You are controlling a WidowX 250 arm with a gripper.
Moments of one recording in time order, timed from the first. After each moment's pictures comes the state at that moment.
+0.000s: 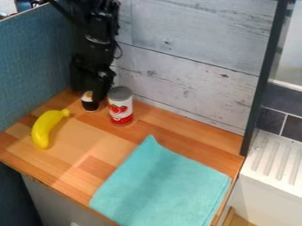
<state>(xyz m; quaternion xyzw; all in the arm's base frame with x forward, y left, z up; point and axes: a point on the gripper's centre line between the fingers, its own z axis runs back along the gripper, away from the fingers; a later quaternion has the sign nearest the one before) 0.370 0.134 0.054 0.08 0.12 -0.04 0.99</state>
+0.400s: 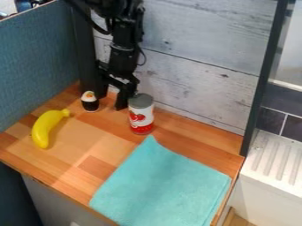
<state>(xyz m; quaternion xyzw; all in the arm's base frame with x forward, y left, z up) 0.382 0.089 0.048 0.07 0.10 -0.07 0.99</state>
